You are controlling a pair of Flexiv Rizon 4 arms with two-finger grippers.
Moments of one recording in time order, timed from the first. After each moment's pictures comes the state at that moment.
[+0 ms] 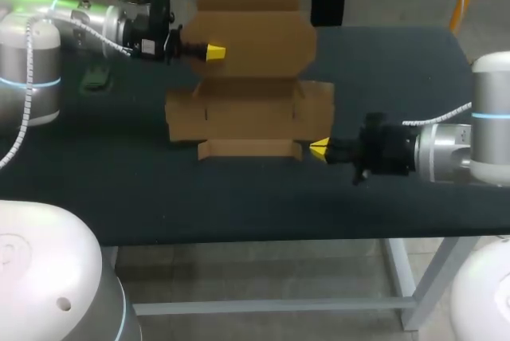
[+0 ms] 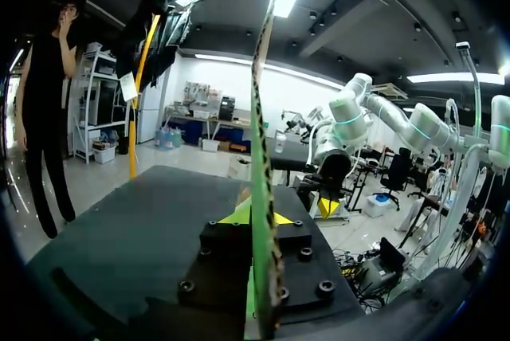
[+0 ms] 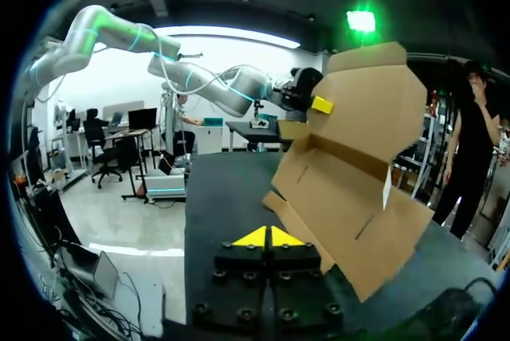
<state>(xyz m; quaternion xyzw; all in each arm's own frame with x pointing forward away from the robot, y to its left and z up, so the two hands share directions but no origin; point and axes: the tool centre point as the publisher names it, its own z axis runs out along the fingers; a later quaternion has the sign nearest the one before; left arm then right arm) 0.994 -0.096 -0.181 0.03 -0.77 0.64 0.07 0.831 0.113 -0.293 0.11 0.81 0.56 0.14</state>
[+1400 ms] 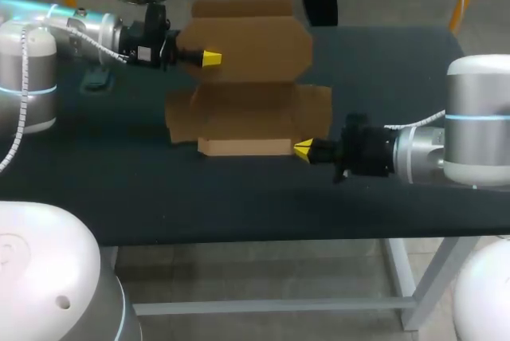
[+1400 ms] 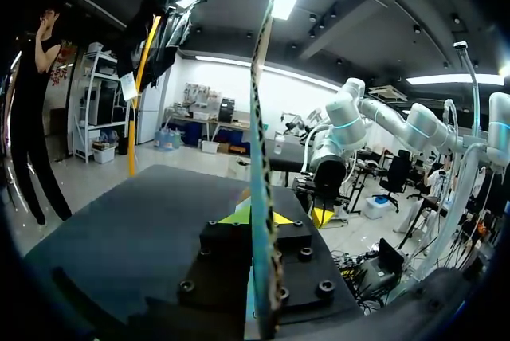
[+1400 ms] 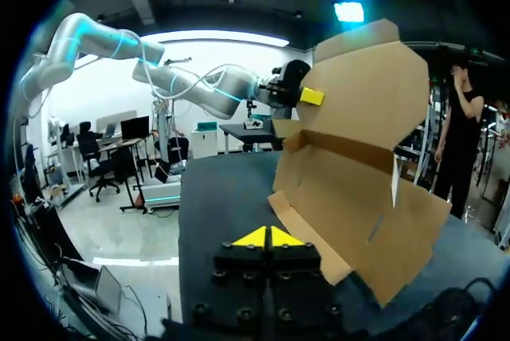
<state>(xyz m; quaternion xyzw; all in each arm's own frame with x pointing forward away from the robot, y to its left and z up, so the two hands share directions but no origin) 0.986 -0.089 -0.187 0.04 -0.76 0.64 0.07 0.843 0.140 -0.308 0.14 0.80 0.57 0.13</state>
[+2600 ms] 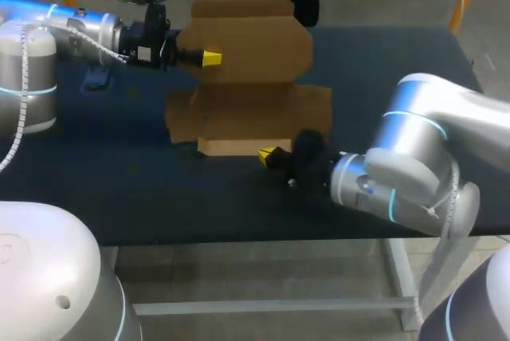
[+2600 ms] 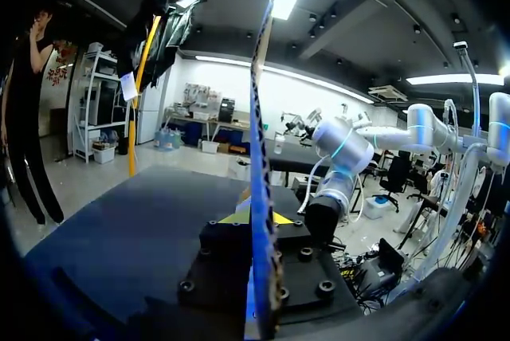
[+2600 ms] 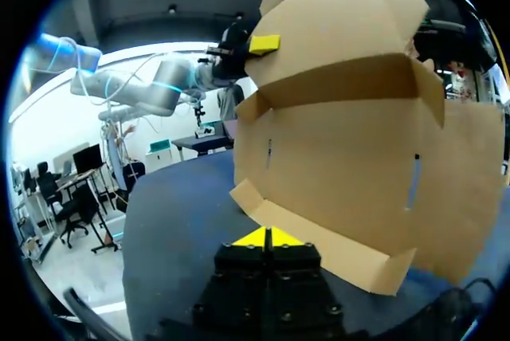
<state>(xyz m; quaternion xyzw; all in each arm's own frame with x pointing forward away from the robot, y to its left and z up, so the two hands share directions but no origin) 0.986 -0.089 -0.187 0.04 -0.76 0.64 0.07 0.895 0.210 -0.378 0.29 0.75 0.58 0.16</state>
